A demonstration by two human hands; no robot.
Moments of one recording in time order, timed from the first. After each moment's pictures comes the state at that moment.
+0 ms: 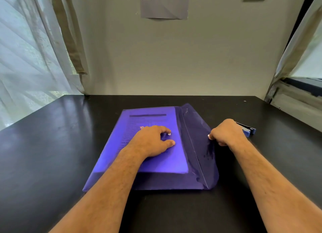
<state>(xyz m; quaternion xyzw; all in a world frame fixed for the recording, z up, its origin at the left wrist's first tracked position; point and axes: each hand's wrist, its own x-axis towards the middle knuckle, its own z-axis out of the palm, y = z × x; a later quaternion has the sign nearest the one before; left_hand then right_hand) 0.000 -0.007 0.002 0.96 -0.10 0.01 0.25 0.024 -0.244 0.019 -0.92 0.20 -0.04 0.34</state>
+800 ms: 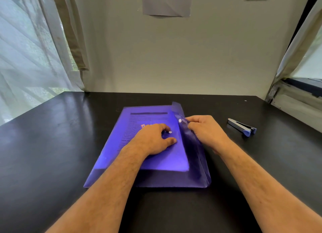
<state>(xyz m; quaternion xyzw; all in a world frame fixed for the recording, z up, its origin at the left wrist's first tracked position) 0.003 -0.011 0.001 0.96 -0.10 0.01 0.25 0.005 -0.194 0.018 -0.86 -0.02 -0.03 0.51</state>
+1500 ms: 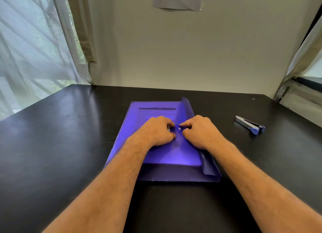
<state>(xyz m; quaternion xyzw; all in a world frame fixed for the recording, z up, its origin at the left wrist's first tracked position) 0.002 -0.005 0.009 0.96 -0.09 0.00 0.26 0.005 -0.168 0.013 -0.97 -0.10 -0.06 0.22</state>
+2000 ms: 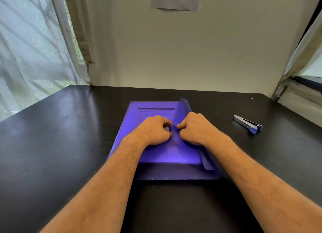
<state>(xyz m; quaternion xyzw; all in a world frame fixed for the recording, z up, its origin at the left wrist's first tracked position) 0.000 0.003 0.010 0.96 -0.09 0.00 0.27 0.009 -0.160 0.022 -0.98 -0.13 -0.03 0.15</state>
